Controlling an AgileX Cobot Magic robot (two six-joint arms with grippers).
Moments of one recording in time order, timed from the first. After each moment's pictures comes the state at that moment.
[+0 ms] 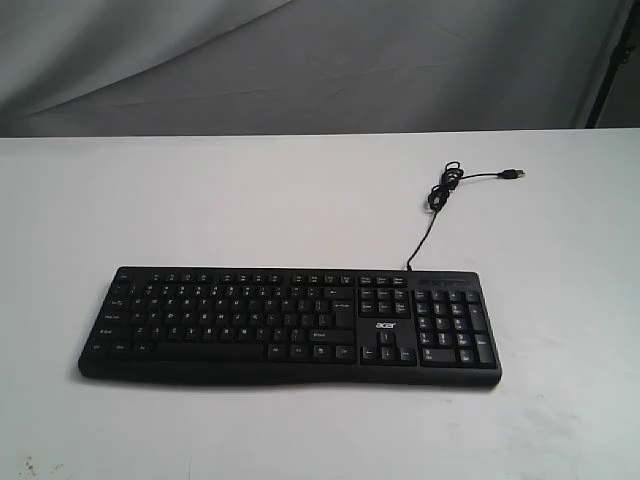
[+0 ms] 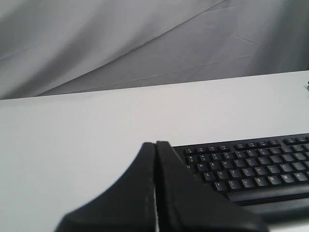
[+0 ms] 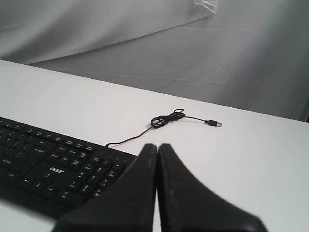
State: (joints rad) left arm -0.18 0.00 0.00 0.04 0.26 -0.02; right arm 0.24 0.01 0.00 0.03 0.22 -0.14
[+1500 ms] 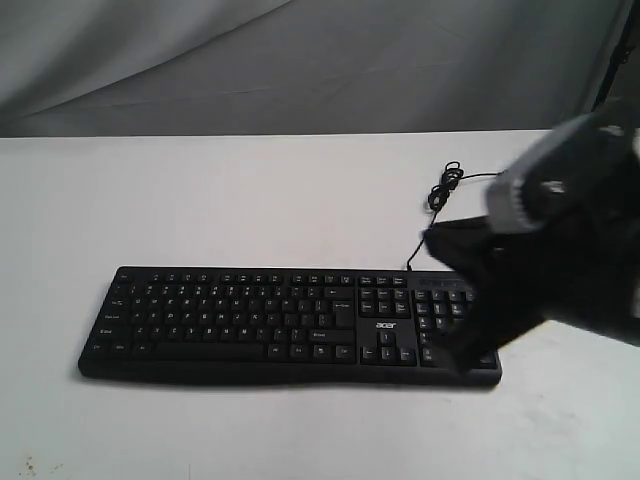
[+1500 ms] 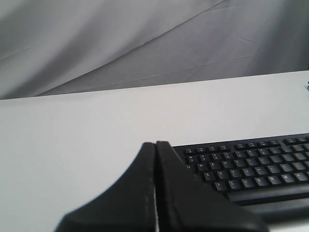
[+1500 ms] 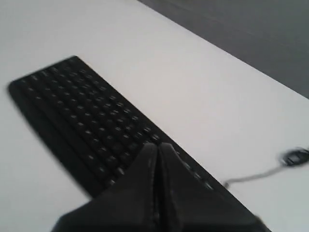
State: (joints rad) left arm -0.18 0.00 0.00 0.04 0.26 -0.02; right arm 0.70 1.08 -0.57 -0.11 0.07 -0.04
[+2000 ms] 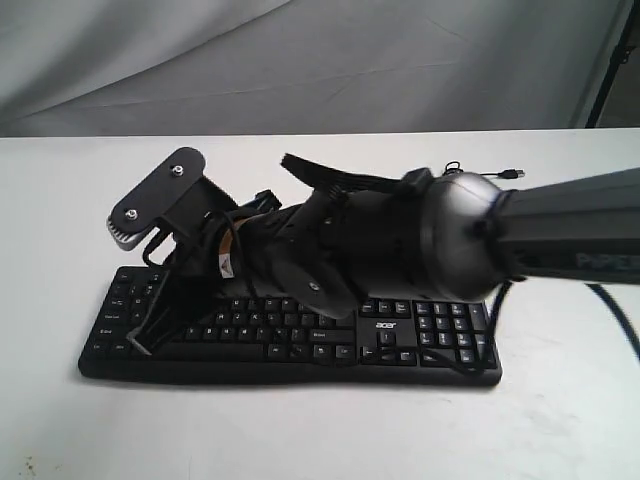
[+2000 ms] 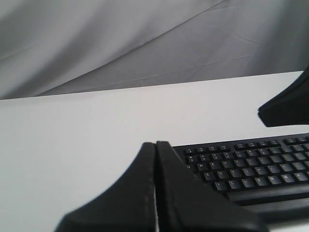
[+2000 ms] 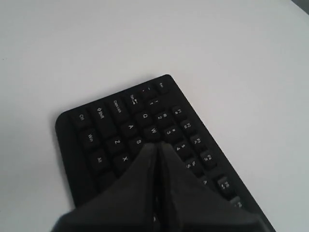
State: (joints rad) left arm -0.18 0.00 0.00 0.04 0.26 -0.02; right arm 0.93 1.94 -1.25 -0.11 0.07 -0.04
